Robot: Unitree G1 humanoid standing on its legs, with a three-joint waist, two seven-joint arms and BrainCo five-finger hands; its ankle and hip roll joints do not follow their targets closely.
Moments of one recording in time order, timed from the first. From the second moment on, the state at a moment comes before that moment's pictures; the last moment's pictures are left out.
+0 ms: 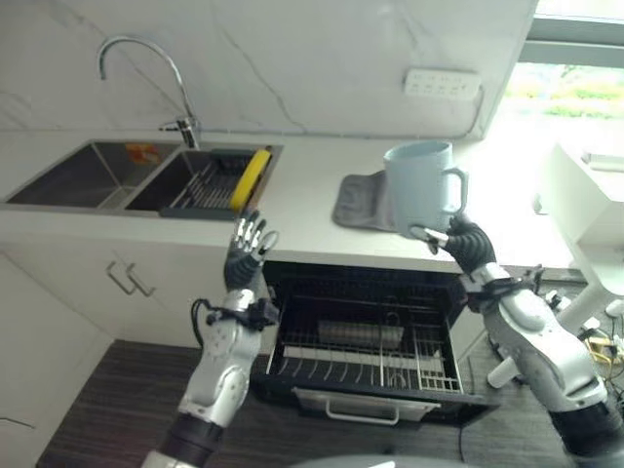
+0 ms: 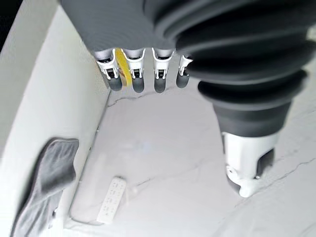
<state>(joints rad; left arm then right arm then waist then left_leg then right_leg) -0.03 0.35 -0.23 -0.06 -0.66 -0.25 0.21 -0.09 -0.54 0.14 -0.38 0.57 0.21 -0.11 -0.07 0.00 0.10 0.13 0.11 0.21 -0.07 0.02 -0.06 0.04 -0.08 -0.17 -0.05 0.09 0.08</state>
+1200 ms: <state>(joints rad) -0.17 0.54 -0.24 -0.27 -0.61 -0.26 -0.02 -0.12 -0.52 0.04 -0.25 0.47 0.07 -0.04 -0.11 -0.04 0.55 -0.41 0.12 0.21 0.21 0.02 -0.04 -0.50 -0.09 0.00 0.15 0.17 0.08</state>
